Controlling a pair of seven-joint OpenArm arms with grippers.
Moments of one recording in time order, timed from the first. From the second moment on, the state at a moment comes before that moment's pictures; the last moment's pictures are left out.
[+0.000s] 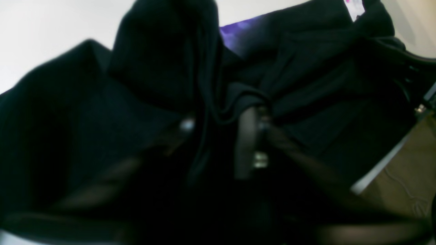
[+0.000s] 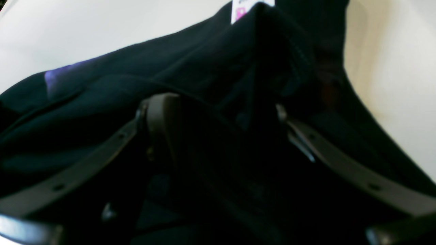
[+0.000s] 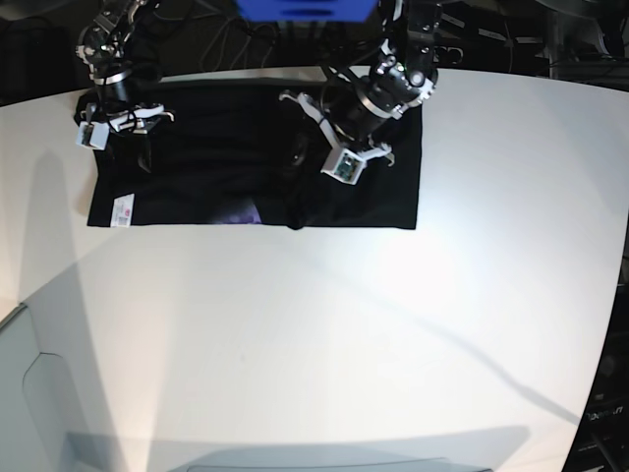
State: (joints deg) left arm 25.9 3.8 6.6 107.1 -5.9 -28.1 31.1; right arm -23.2 -7.8 39.2 84.2 8.7 40.4 -5.5
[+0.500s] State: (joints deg) left arm 28.3 2.7 -4.4 117.3 -9.8 -29.2 31.3; right arm -24.3 -8.0 39.0 86.8 7.8 40.4 -7.7
